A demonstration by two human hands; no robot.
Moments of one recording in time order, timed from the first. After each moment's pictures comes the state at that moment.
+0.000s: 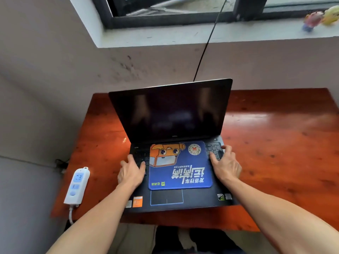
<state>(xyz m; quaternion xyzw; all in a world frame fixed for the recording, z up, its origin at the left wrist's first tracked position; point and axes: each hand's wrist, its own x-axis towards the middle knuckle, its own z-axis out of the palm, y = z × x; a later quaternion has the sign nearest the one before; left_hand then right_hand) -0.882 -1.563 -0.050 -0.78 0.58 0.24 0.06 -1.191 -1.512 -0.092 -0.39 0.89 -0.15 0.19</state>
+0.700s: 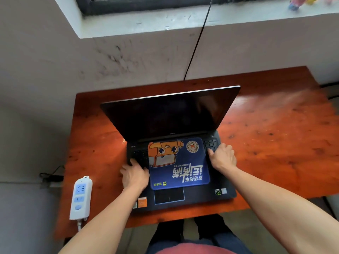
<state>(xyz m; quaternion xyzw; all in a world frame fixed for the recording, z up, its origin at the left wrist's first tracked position) -0.847 -1.575 -0.066 -0.72 0.62 0.26 0.14 -1.128 -1.518 -0.084 -0.33 0.92 -0.02 0.23</state>
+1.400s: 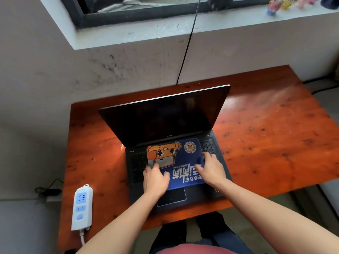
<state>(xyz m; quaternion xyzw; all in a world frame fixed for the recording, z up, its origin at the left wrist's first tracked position) -0.887 -1.545 -0.056 -0.66 0.67 0.35 0.04 -1.077 -1.481 -0.071 -0.39 0.87 -0.08 0.30</state>
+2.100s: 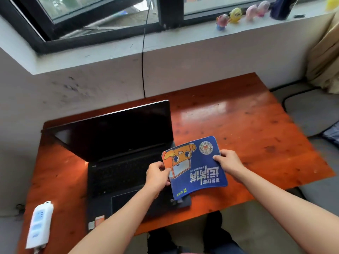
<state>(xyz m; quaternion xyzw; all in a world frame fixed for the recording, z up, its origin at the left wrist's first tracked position) -1.054 -1.504 -0.027 -0.62 0.55 0.54 -0.10 -1.293 -1.424 -0.042 -0.24 0.84 -0.28 0.40</state>
